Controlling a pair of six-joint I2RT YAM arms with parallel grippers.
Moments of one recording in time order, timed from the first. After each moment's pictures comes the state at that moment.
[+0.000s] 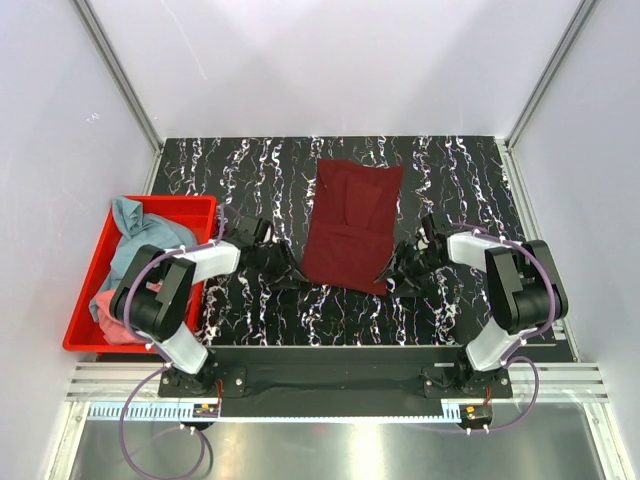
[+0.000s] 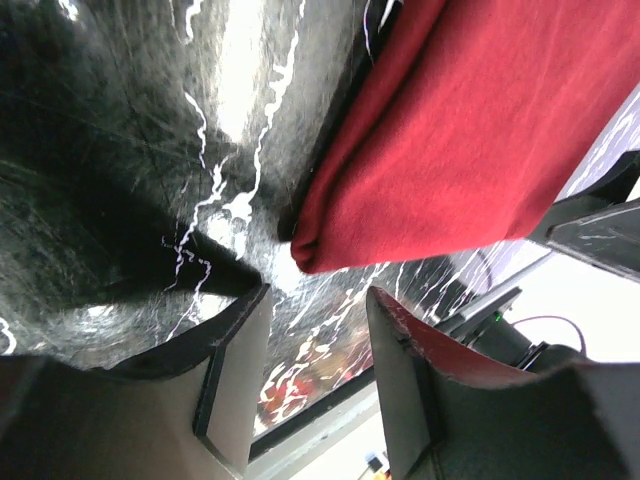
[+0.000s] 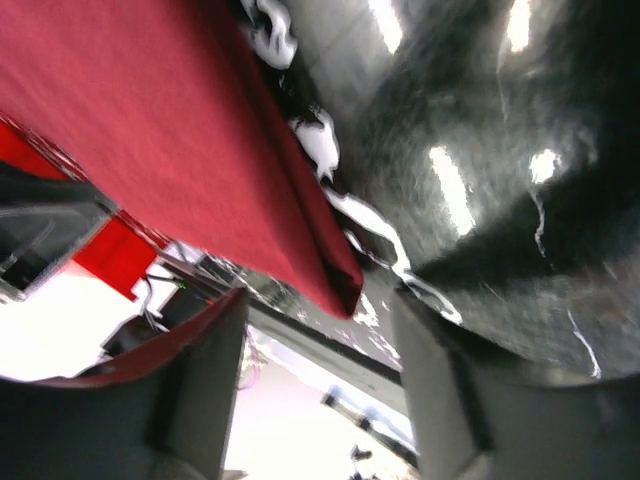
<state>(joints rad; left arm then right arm) -0.39 1.63 0.76 -0.22 0.50 -0.85 0.19 1.66 0.80 -0.47 -0.61 0.73</state>
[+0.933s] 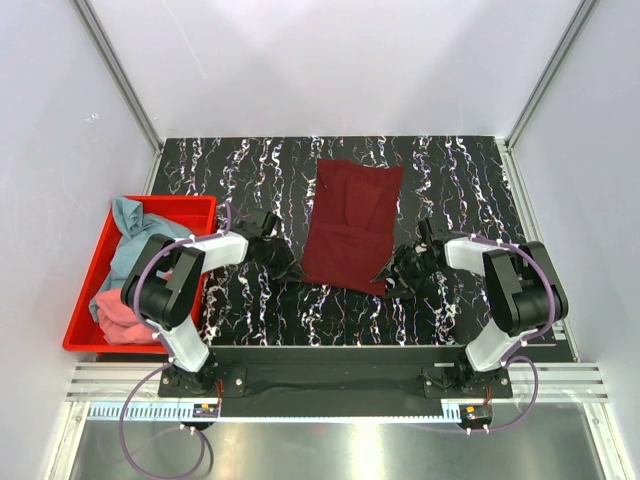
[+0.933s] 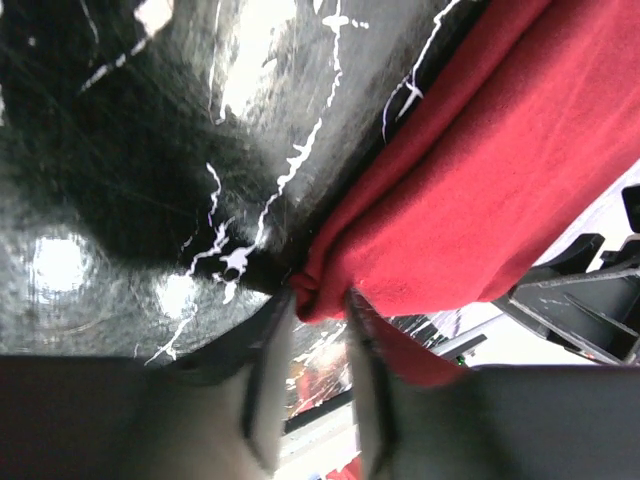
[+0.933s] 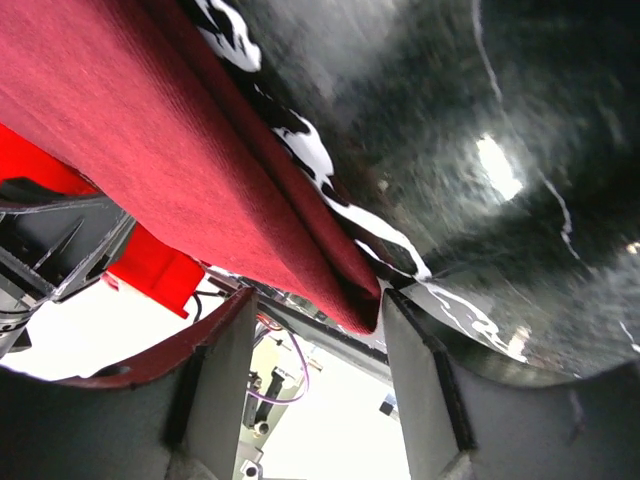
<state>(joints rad) -0.41 1.72 0.87 -0.30 0.41 -0.99 0.22 1.67 0.75 -0.35 -0.61 0.95</state>
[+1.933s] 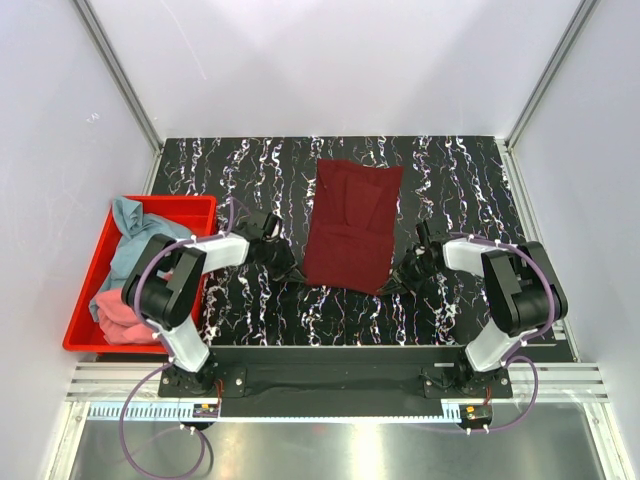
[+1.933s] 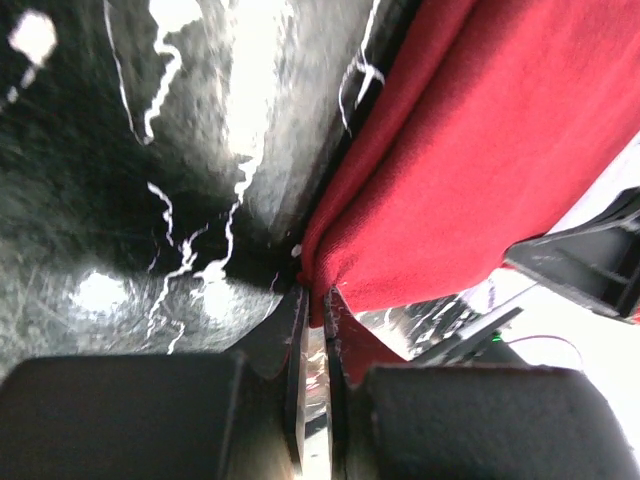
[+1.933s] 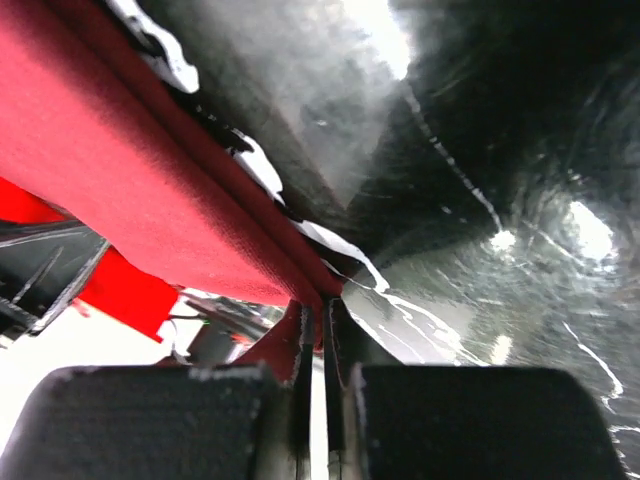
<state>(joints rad) -0.42 1.73 0.87 -0.25 0.46 -0.87 0.24 1.66 0.73 -0.37 -0.53 0.95</state>
